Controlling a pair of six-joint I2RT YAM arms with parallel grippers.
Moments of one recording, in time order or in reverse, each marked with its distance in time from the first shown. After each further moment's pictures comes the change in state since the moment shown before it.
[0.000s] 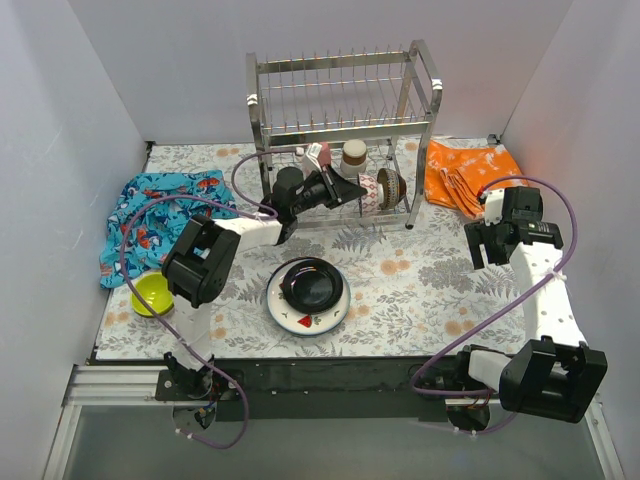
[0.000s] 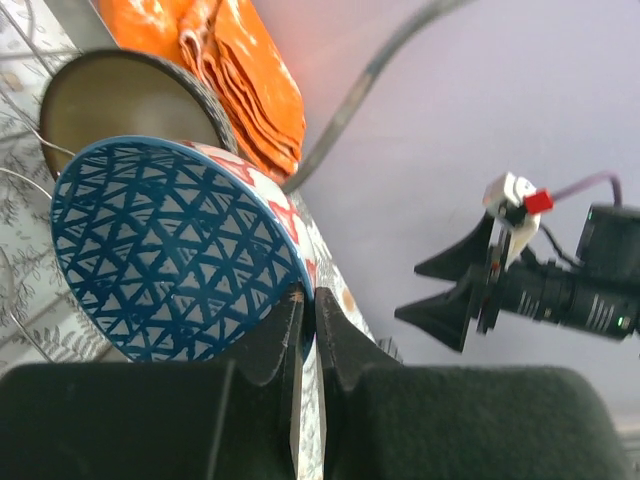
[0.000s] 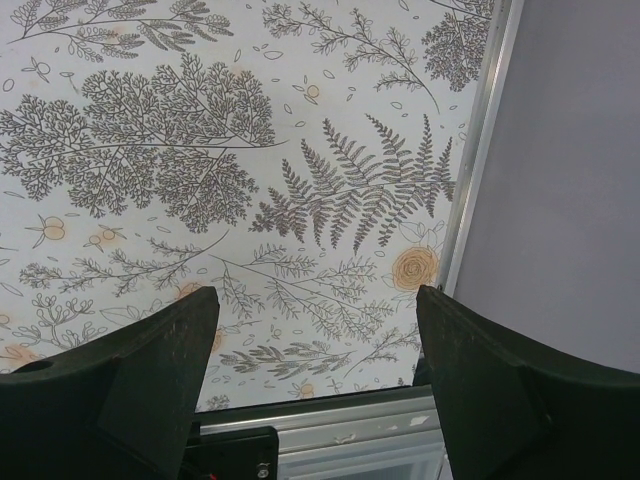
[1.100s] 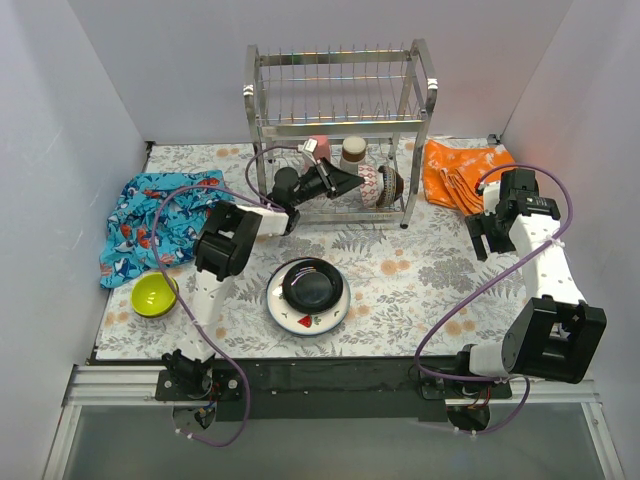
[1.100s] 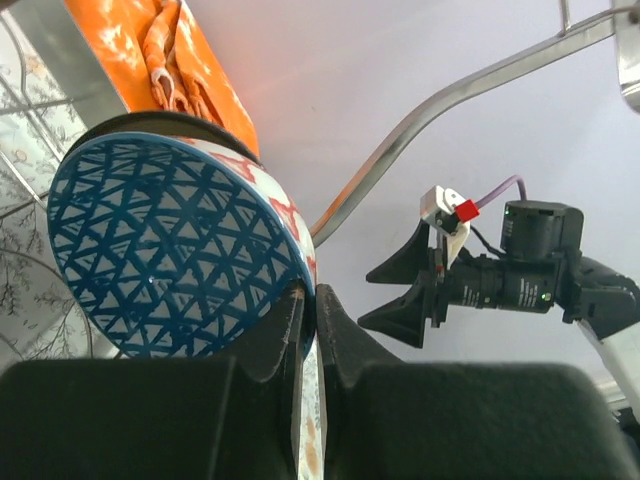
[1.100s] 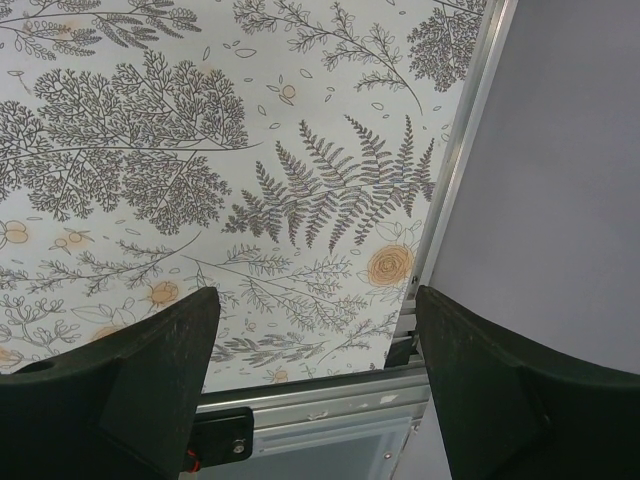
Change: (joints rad) left arm 0.084 0.369 0.268 0.330 0.151 -0.308; right arm 0.000 0.199 0.146 -0.071 0.052 -0.031
